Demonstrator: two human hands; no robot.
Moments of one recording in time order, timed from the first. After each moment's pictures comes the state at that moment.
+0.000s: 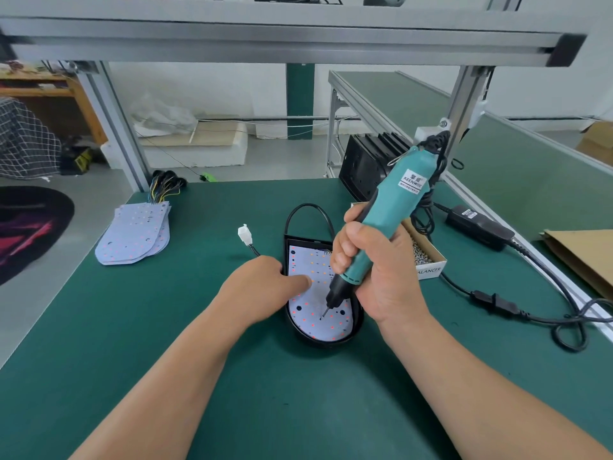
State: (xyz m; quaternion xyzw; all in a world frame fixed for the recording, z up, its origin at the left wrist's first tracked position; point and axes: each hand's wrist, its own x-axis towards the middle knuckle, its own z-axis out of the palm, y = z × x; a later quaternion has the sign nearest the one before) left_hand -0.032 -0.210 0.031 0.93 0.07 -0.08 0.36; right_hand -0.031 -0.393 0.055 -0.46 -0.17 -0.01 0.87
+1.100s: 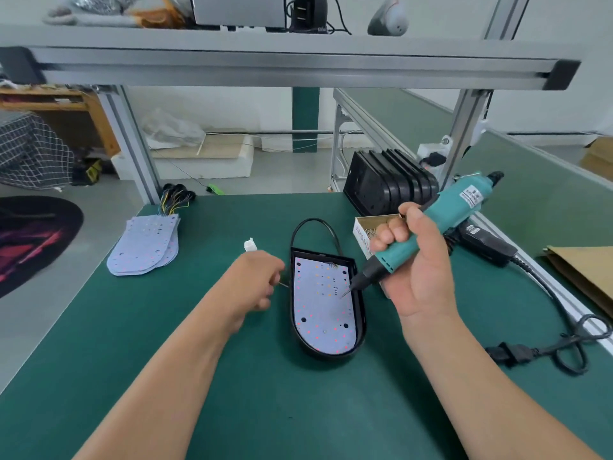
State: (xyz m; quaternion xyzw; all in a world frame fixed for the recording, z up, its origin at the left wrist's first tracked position) left_hand -0.028 -0.197 0.055 0.77 0.15 -0.08 0.61; right_hand -0.005 -0.426 0.058 -0.35 -0.11 -0.06 0.93
